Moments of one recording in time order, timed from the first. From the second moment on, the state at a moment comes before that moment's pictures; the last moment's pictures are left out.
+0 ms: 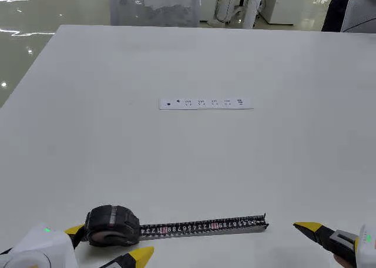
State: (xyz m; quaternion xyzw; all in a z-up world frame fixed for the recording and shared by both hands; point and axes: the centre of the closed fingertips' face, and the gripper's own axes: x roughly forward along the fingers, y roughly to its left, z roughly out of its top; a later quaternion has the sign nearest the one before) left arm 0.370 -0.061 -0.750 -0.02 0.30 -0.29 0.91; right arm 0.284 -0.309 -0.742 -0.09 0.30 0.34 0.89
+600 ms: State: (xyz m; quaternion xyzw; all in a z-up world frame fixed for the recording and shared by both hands) left arm 0.387 -0.059 -0.757 -0.03 0.30 -0.23 0.93; right arm 0.319 -0.304 -0.752 -0.10 0.30 0.36 0.88
